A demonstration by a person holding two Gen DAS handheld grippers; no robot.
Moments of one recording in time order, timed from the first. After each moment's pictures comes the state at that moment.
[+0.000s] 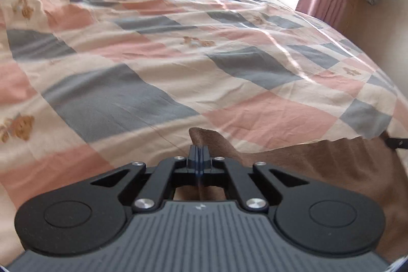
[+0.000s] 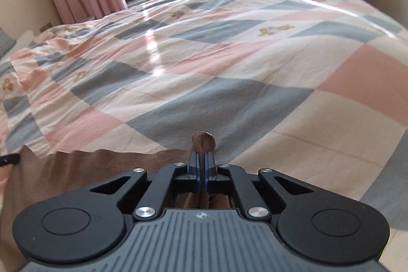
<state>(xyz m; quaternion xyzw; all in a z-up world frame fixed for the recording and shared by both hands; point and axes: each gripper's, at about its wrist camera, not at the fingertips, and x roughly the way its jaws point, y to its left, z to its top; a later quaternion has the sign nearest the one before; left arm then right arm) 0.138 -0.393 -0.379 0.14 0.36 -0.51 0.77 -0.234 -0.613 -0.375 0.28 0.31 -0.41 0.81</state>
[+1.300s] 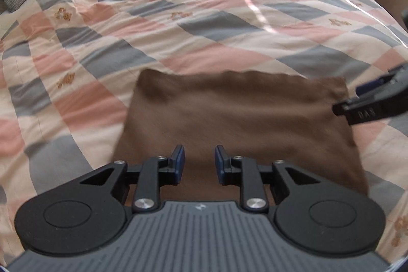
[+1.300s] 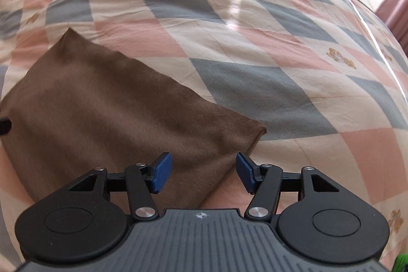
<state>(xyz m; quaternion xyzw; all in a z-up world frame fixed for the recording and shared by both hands) -0.115 -0.378 -0.295 0.24 0.39 -0.38 0.80 -0.200 -0.564 -0.322 0.10 0.53 -0.24 0.81</state>
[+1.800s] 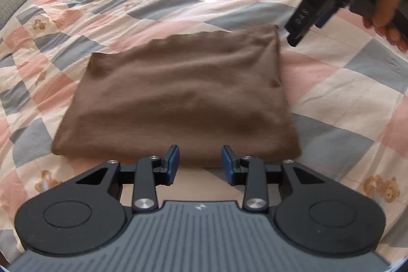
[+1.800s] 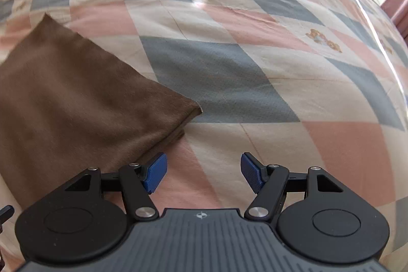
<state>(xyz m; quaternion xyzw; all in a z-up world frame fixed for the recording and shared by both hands) -0.237 -0.403 -0.324 0.31 0.38 -0.40 0.78 -0.236 -0.631 -0.336 0.08 0.57 -0.22 0.79</state>
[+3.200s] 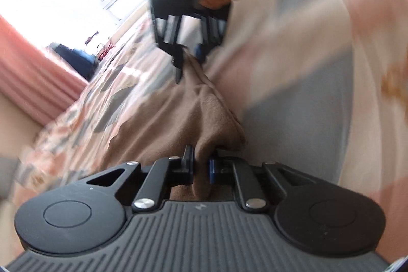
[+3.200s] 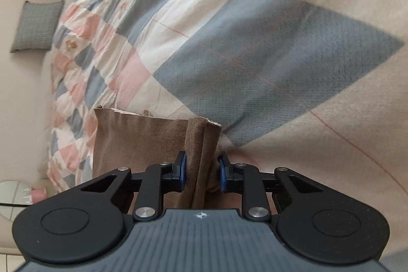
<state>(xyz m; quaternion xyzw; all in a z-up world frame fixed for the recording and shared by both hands) -0.284 -0.410 -0.384 0.44 0.09 -0.52 0.73 -0.227 -0.739 -0.401 0.52 0.45 -0.09 0.71</state>
